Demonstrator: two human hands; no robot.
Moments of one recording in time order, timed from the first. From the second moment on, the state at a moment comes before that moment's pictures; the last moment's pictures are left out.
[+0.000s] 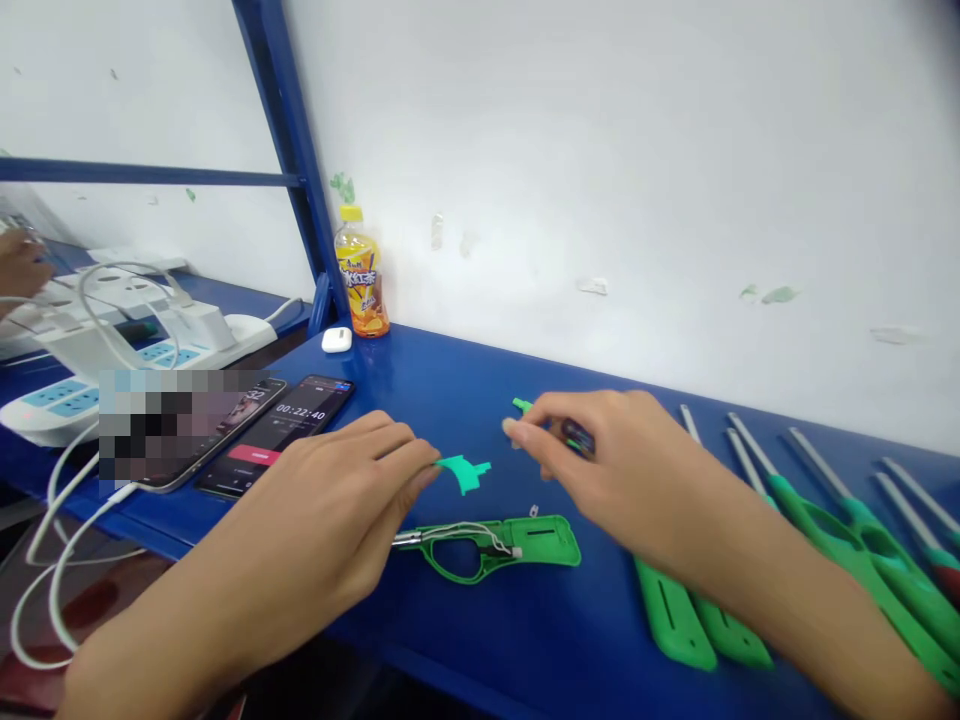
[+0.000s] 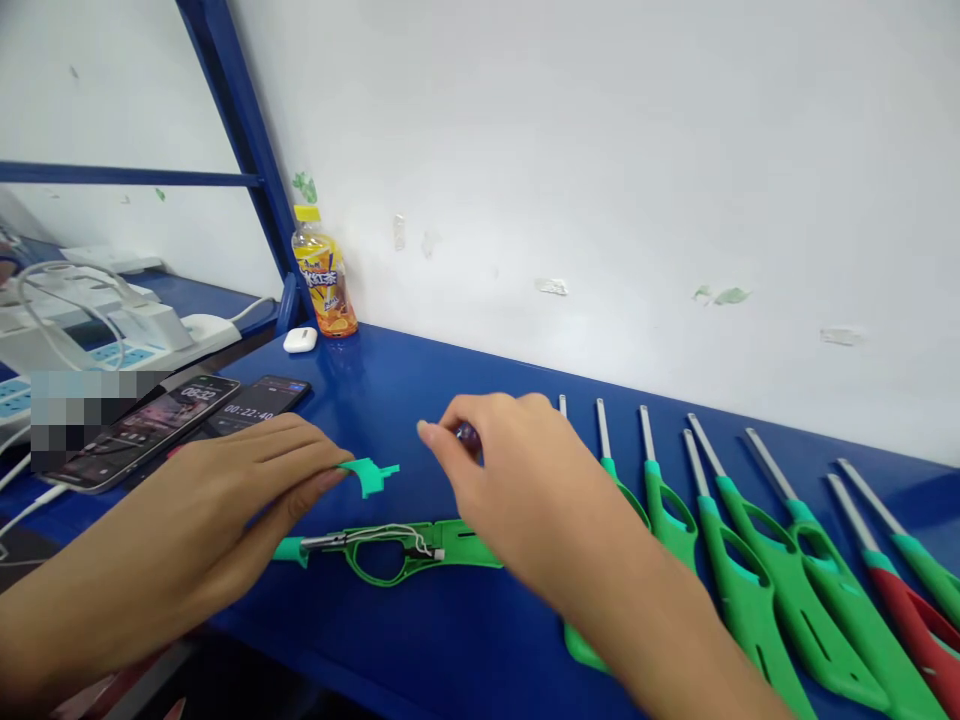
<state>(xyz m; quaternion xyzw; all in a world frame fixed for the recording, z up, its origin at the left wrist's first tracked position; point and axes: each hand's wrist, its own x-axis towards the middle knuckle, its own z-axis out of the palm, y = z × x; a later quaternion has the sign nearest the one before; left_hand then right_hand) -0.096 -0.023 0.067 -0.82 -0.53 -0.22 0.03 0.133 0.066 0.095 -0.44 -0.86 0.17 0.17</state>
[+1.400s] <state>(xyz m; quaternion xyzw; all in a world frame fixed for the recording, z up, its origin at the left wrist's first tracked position) -0.079 -0.040 0.045 -0.81 -0.57 -0.10 -0.08 0.154 0.009 0.021 -0.44 -0.87 0.16 0.11</state>
